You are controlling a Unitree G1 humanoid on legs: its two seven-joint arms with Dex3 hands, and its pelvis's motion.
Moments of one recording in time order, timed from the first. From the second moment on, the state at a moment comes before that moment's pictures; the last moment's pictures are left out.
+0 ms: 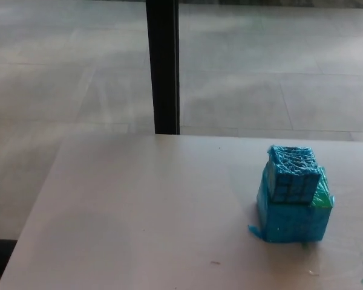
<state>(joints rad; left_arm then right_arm) -0.17 0.66 0.48 1.18 -0.13 0.08 -0.19 0.06 -0.62 -0.02 0.84 -0.11 -0.08 0.23</state>
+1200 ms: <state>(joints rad) -1.14 0.37 -0.37 0.46 0.15 0.07 -0.25 0.05 -0.62 0.00 0.84 -0.12 -0.11 0.26</state>
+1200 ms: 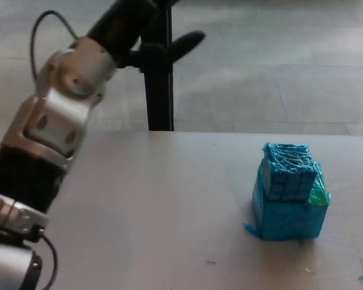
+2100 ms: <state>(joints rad) -1.32 0.06 -0.72 0.73 0.40 0.25 -0.42 0.03 -0.63 0.01 0.83 -0.13 -0.11 0.28</state>
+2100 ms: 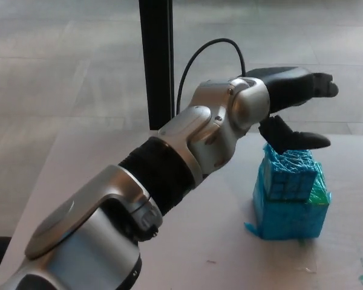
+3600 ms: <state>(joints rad) -0.93 -0.05 -0.65 0.61 0.54 0.24 -0.15 -0.04 -0.65 0.03 0.84 -0.16 -0.07 0.30</state>
